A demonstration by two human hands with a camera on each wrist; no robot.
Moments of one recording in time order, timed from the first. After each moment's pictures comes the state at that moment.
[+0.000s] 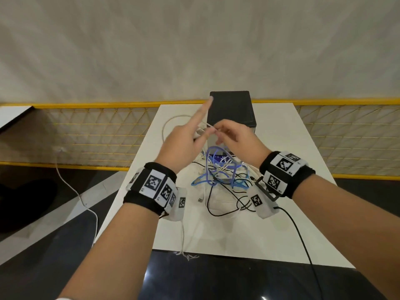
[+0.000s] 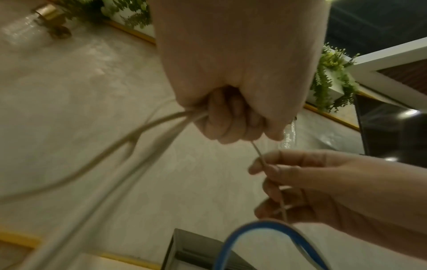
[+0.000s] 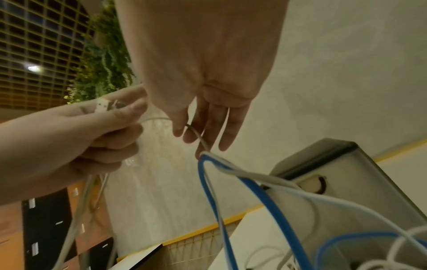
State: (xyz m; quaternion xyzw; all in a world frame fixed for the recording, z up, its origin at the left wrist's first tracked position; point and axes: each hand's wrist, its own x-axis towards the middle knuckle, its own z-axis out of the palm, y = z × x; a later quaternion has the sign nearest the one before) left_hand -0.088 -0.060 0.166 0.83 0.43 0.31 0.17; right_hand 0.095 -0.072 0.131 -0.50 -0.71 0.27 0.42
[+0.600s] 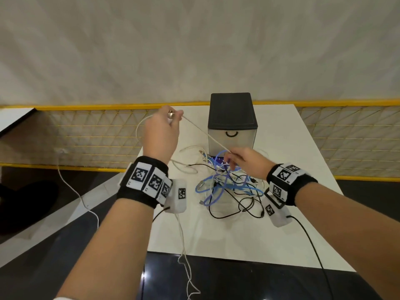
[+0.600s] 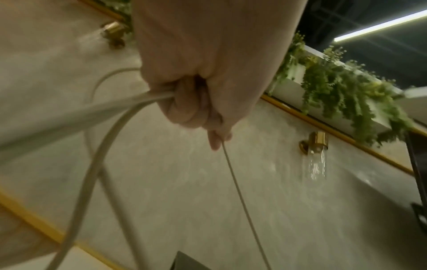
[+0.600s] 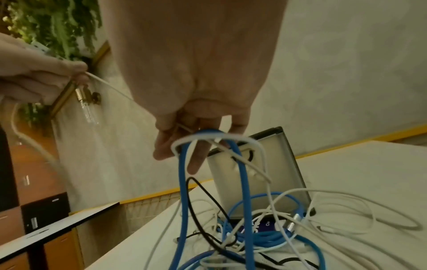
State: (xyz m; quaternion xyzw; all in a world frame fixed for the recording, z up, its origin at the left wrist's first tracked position) left_hand -0.106 -0.032 0.178 0.70 0.58 0.41 0.08; right_hand 0.120 -0.076 0.089 -0.58 -0.72 0.29 0.24
